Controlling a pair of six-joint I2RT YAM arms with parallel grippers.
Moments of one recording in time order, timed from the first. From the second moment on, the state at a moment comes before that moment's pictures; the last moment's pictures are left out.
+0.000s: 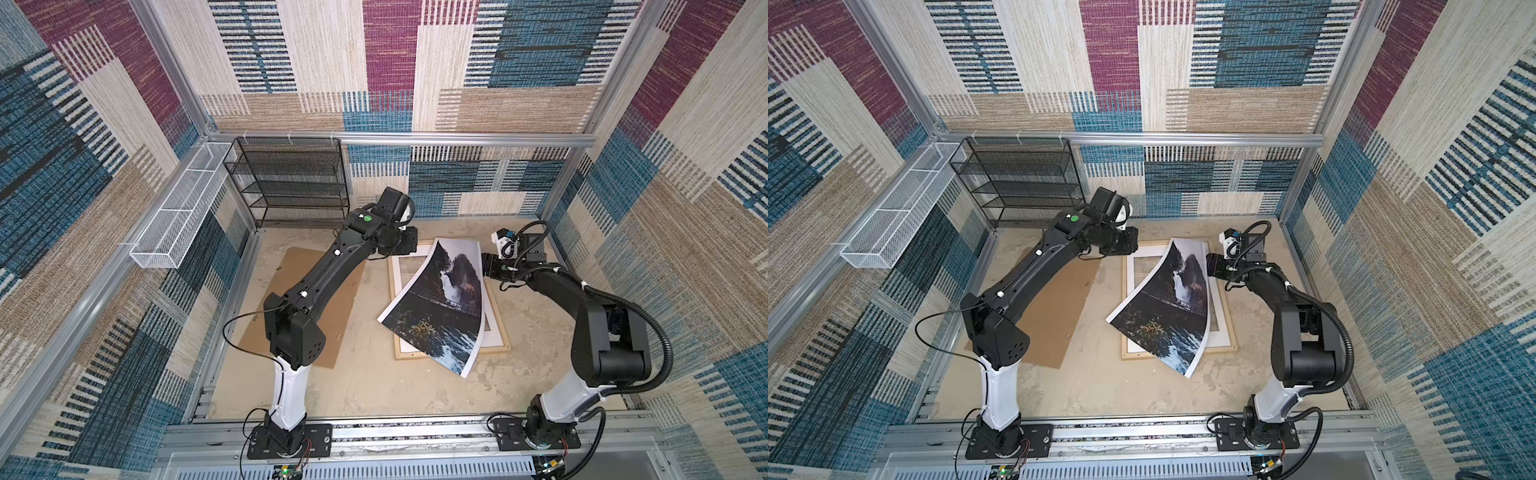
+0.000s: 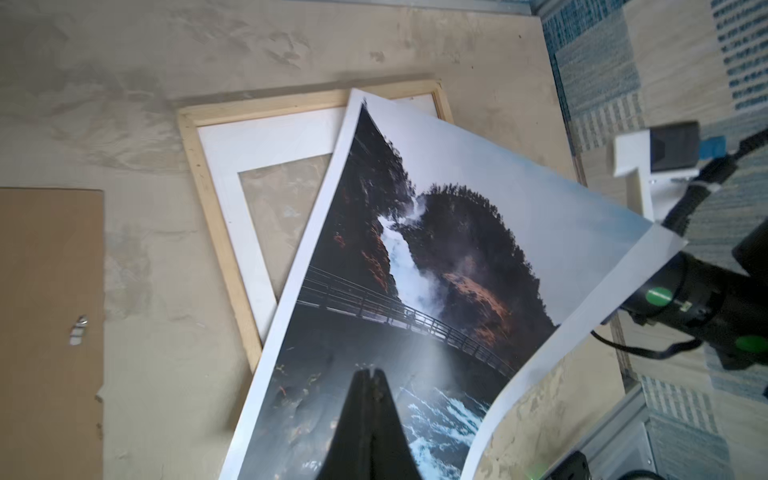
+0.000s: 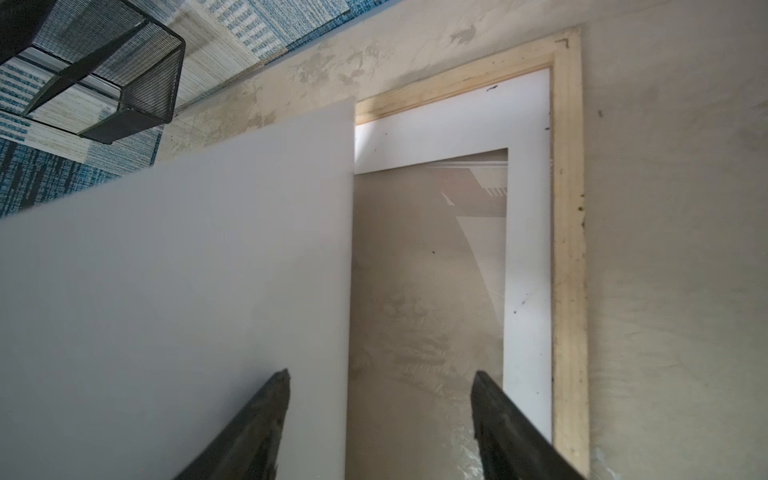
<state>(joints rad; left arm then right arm) -0.63 2.03 2.16 -1.02 0.15 -0.45 -0.03 1.66 1.08 -0.23 -0.57 0.23</state>
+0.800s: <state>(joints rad) -1.09 2.03 1.87 -0.87 -0.10 -0.40 -0.03 1.66 0.99 -0.20 -0.61 0.26</state>
